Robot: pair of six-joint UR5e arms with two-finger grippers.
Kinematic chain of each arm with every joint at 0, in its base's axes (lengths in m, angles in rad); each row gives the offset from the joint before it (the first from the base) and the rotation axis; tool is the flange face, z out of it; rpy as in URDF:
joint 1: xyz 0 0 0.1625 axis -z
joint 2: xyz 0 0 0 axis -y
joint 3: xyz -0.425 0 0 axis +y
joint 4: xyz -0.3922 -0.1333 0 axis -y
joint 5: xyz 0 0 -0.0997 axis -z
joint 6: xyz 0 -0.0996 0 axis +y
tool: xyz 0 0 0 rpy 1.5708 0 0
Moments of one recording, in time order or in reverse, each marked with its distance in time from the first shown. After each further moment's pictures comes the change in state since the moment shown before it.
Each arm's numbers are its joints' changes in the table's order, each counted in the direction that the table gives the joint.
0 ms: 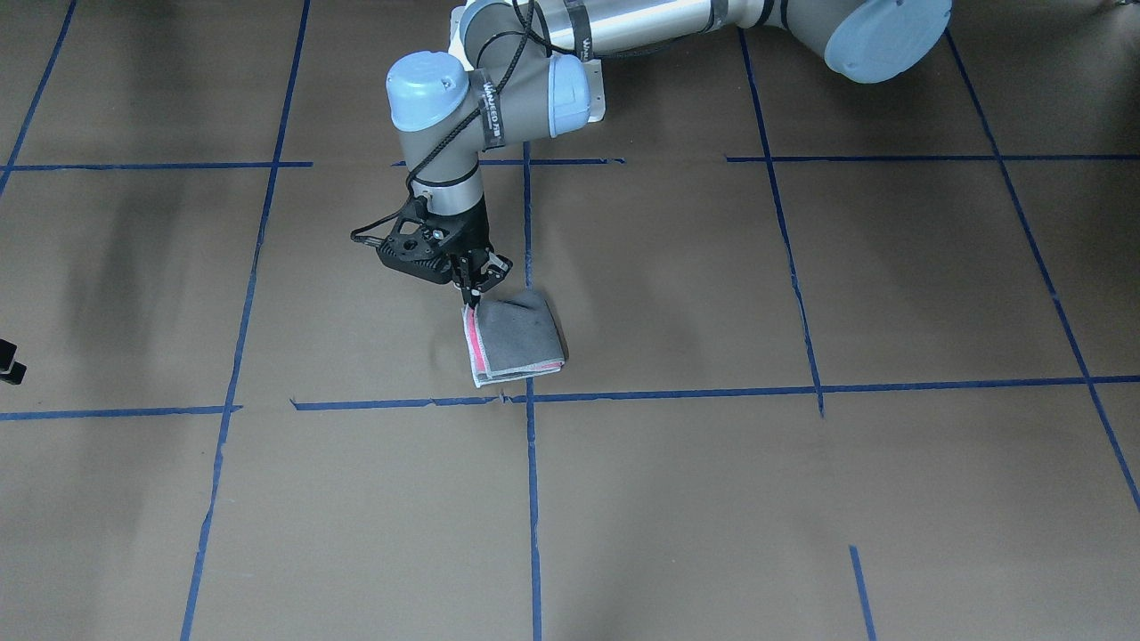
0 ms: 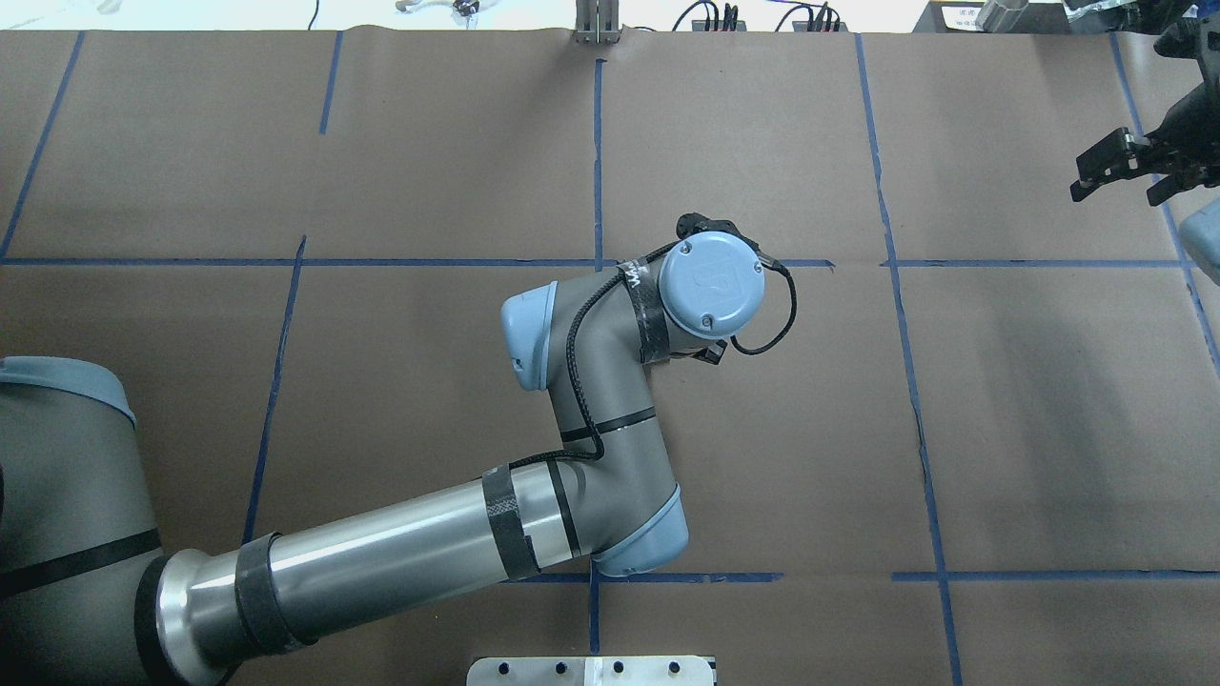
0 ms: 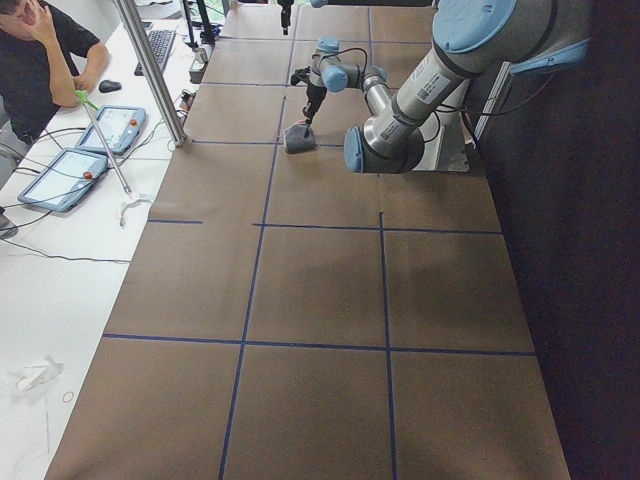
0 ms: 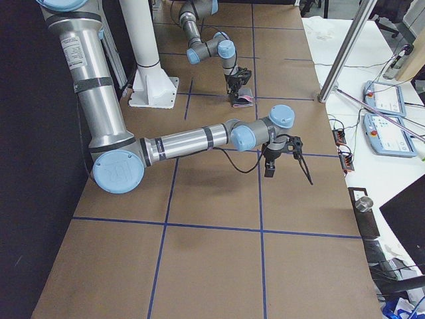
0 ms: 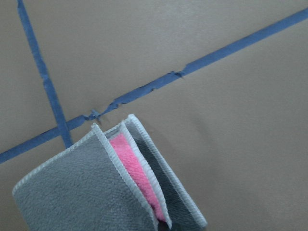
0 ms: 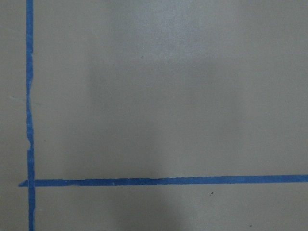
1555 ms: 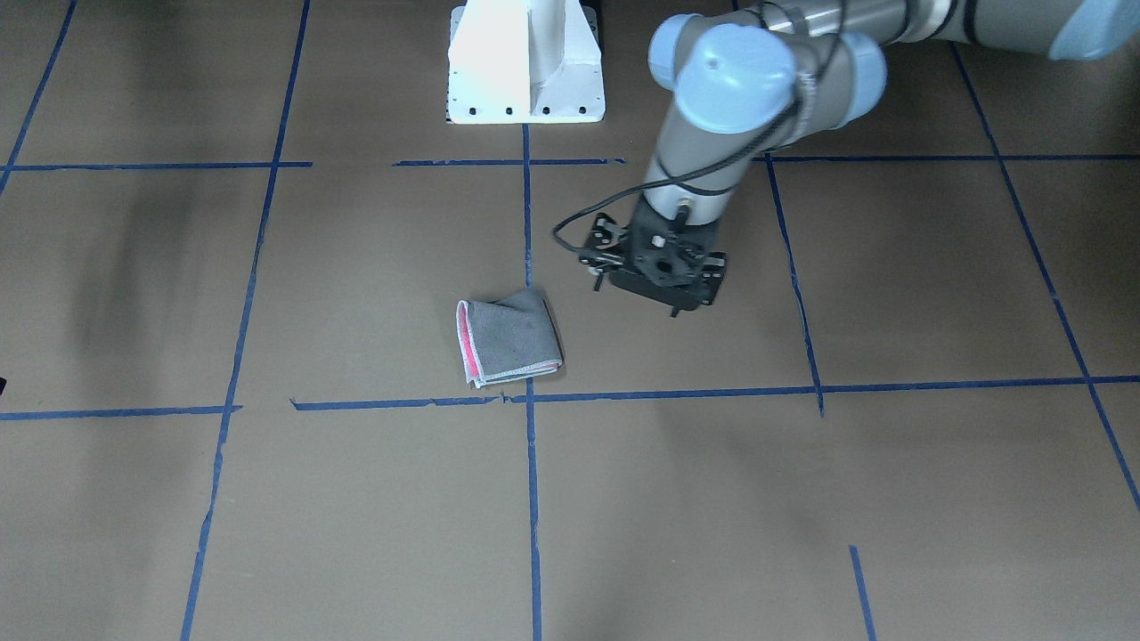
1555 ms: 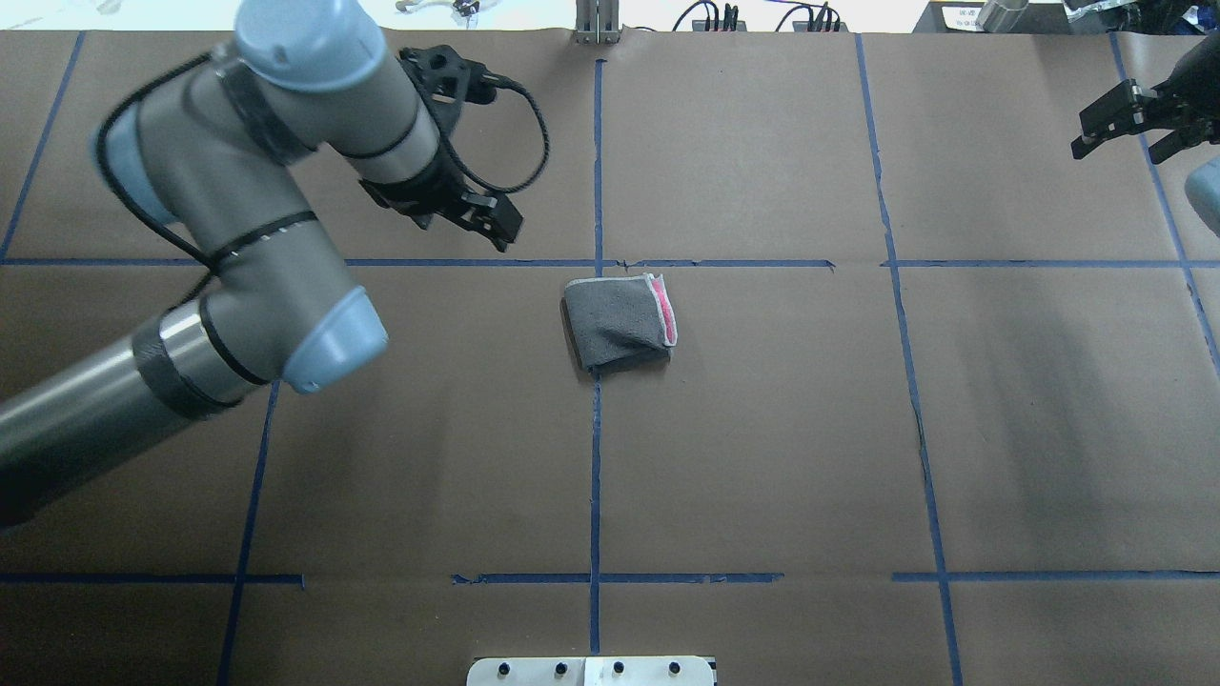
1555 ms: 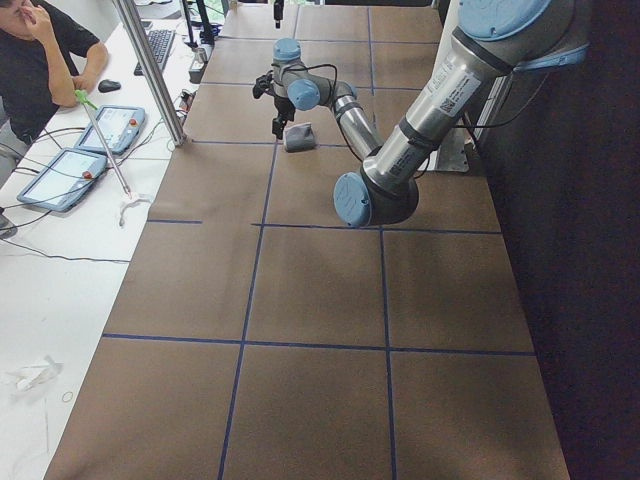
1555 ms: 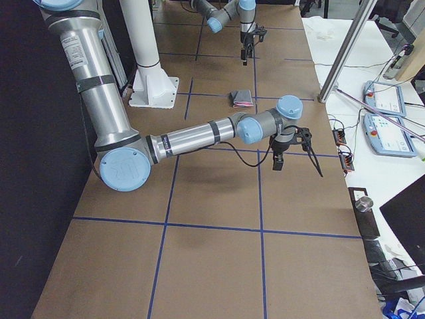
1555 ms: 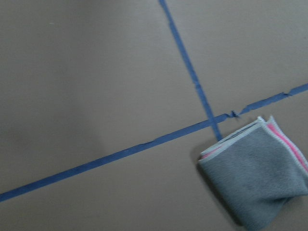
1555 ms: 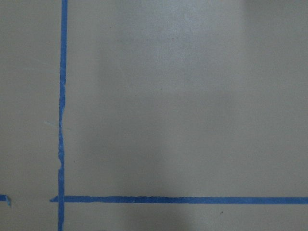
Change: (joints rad) left arm 0.426 0.412 0.485 0.084 -0.528 -0.149; right arm -0.052 0.074 0.000 -0.059 0.018 0.050
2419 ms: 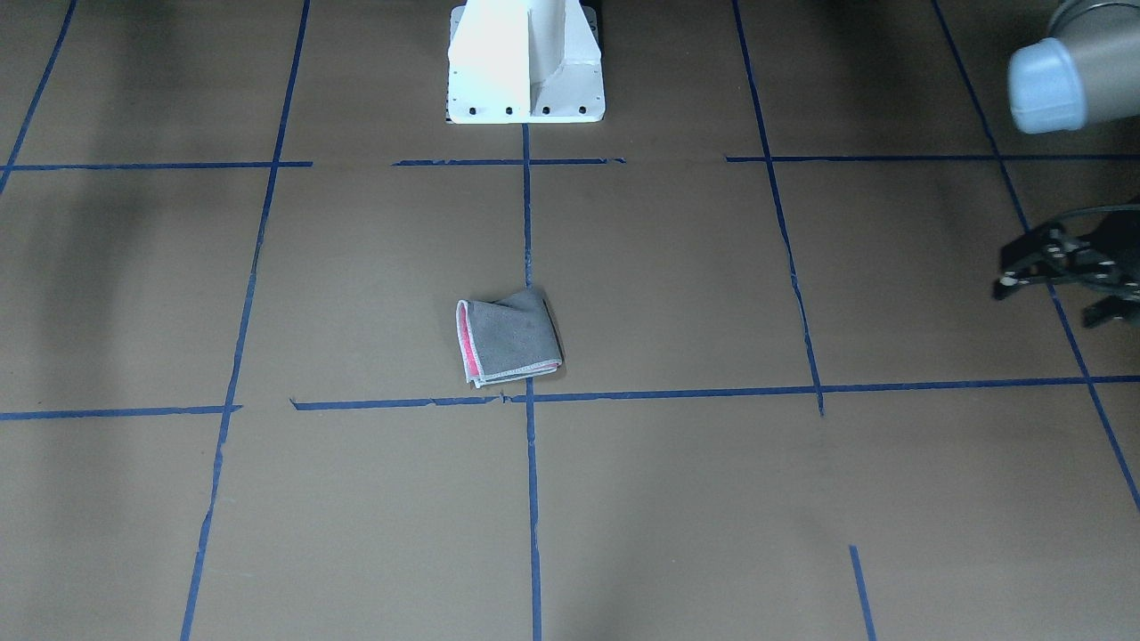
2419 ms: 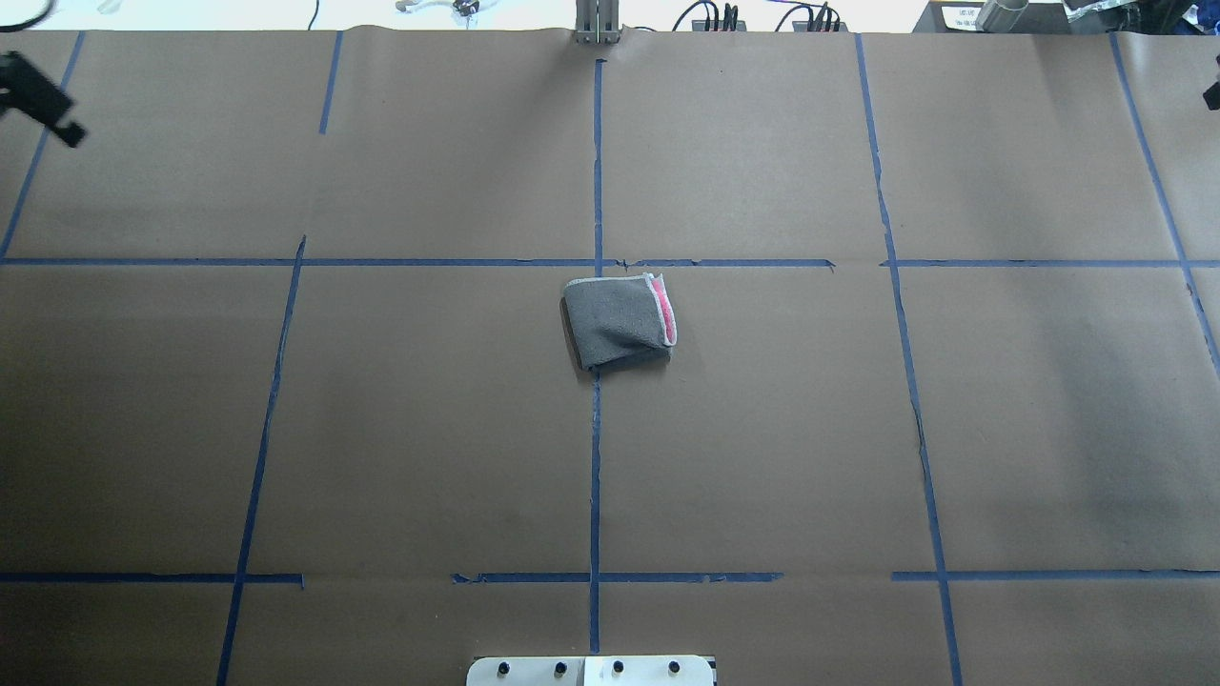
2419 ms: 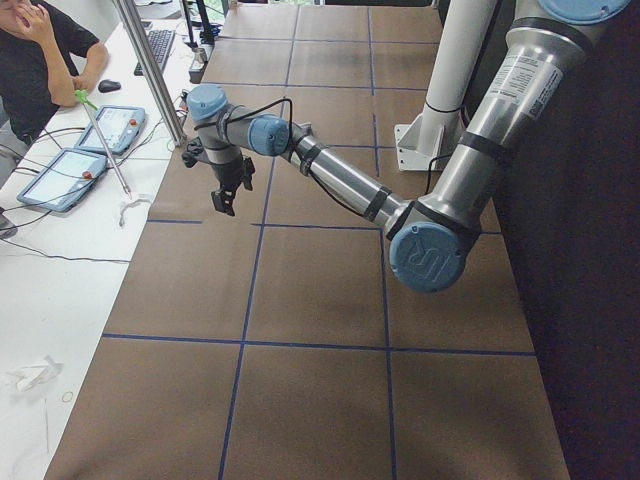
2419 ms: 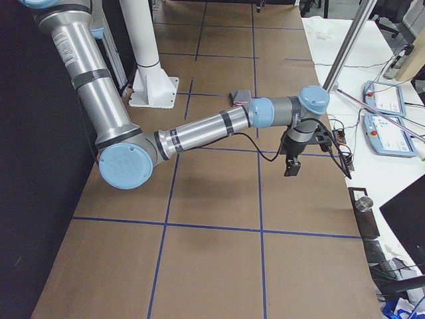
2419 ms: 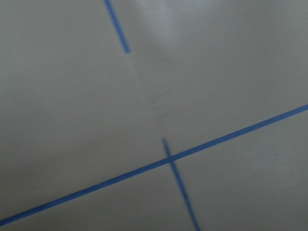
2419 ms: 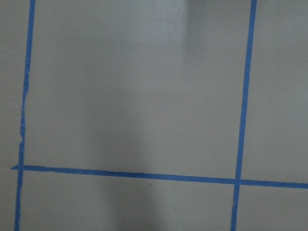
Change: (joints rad) left arm 0.516 0.314 -0.003 0.284 -0.233 -0.738; right arm -0.175 0.048 0.019 -0.340 -0.001 0.414
